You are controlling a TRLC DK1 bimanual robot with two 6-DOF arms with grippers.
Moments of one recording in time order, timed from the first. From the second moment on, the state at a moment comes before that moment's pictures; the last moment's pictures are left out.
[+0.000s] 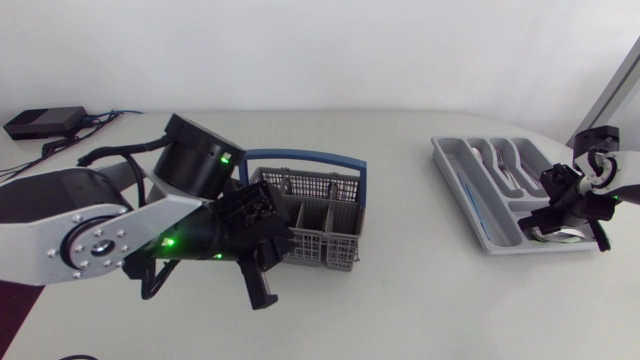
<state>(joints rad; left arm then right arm) -0.71 1.34 0.81 -0.31 0.14 0.50 -0.39 1.81 0.98 -0.22 0.26 -0.52</state>
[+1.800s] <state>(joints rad) -0.27 1.47 0.70 -0.09 0.22 0.52 0.58 1.58 0.80 -0.15 0.00 -0.37</state>
